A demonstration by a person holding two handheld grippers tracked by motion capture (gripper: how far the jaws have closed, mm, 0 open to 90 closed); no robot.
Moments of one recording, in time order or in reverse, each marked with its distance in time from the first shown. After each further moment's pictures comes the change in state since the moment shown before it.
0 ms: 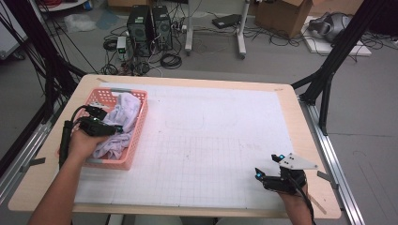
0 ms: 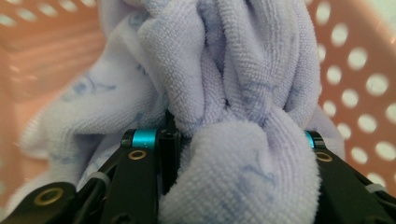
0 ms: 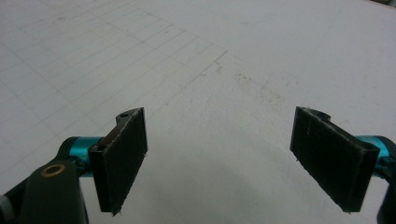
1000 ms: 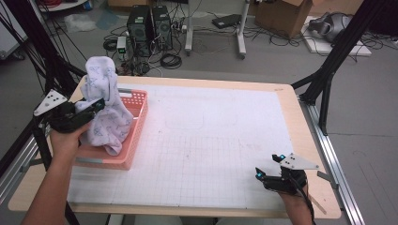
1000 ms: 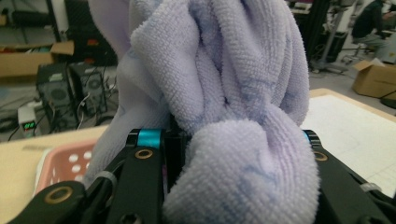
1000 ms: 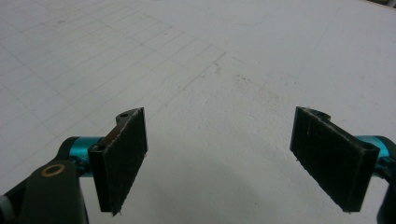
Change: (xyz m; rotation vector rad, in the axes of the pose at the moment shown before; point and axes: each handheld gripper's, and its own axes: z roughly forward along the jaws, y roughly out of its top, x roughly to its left) left arm 0.007 0.000 -0.073 -0.669 -0.066 0.023; right arm 0.000 0.000 0.000 -0.007 0.002 0.001
